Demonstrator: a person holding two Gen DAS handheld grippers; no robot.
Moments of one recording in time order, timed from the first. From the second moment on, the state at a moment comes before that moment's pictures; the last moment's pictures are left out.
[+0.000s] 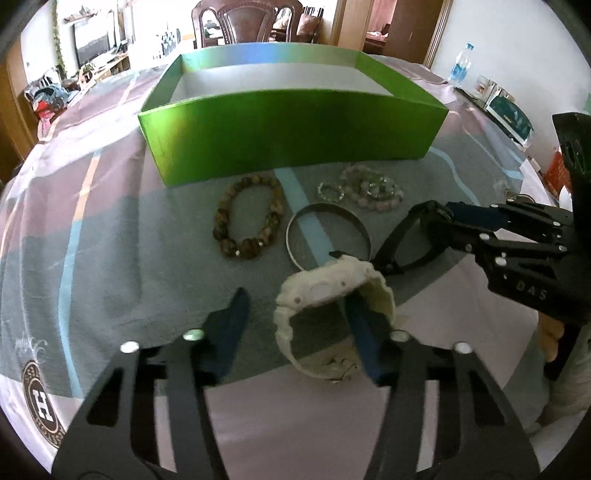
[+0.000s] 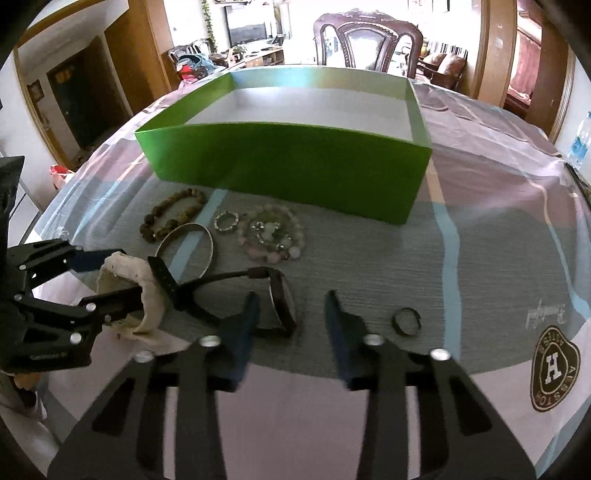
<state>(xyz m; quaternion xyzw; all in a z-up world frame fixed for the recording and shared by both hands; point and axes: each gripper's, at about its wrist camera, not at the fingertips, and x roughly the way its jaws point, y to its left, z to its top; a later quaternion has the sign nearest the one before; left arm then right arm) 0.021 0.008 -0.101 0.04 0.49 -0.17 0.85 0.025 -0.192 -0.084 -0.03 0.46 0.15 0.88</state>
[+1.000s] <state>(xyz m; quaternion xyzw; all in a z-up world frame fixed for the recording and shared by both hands) 0.018 0.022 -0.091 0.04 0.48 -0.13 0.87 0.028 -0.200 -0.083 -0.02 0.46 0.13 0.88</state>
